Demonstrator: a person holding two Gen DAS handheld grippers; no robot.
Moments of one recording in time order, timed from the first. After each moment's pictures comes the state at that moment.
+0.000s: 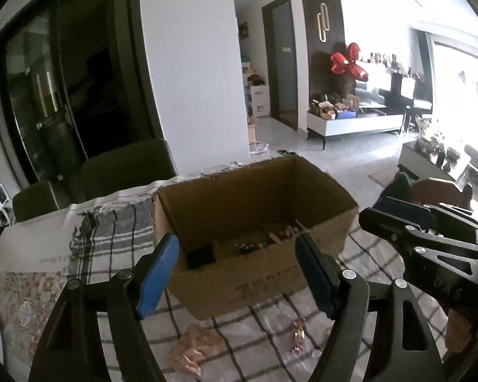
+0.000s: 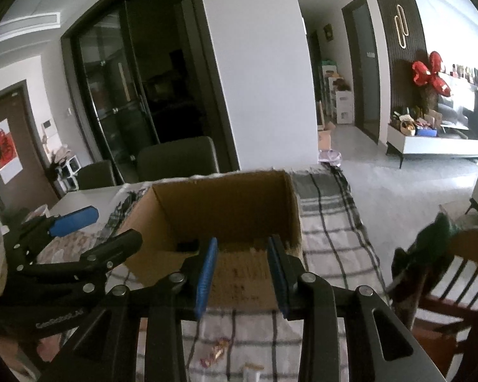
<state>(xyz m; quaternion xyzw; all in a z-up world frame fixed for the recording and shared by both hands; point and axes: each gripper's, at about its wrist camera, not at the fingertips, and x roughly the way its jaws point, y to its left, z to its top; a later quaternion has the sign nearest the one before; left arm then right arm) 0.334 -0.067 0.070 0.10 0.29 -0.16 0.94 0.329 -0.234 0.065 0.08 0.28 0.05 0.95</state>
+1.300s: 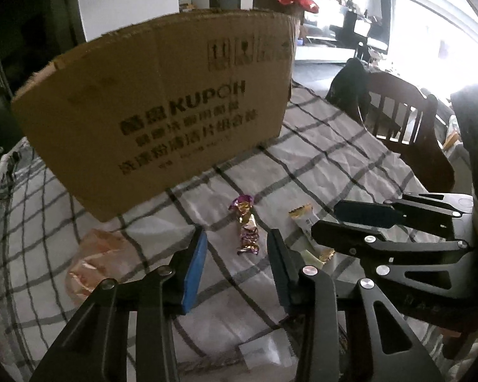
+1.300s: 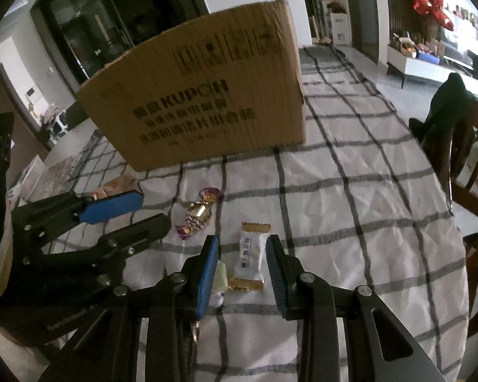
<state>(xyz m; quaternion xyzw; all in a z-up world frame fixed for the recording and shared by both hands) 0.311 -0.090 -0.070 0.13 0.44 -0.27 0.85 0.294 -0.219 -0.072 0.11 0.45 0.06 0.88</state>
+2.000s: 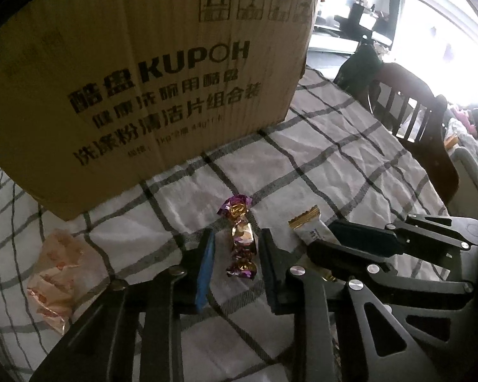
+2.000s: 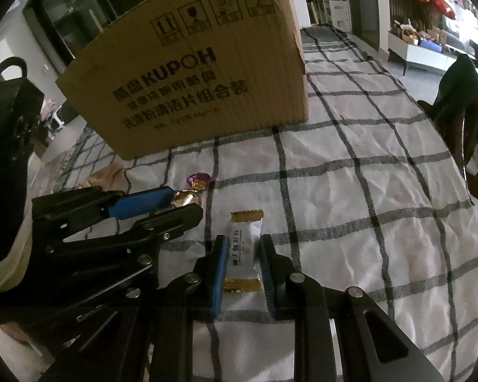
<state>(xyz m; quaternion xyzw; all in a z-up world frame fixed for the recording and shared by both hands) 0.339 -0.109 -0.102 0.11 0.48 -0.27 0.83 0.307 -0.216 -0.094 0.12 0.47 0.06 0.87</state>
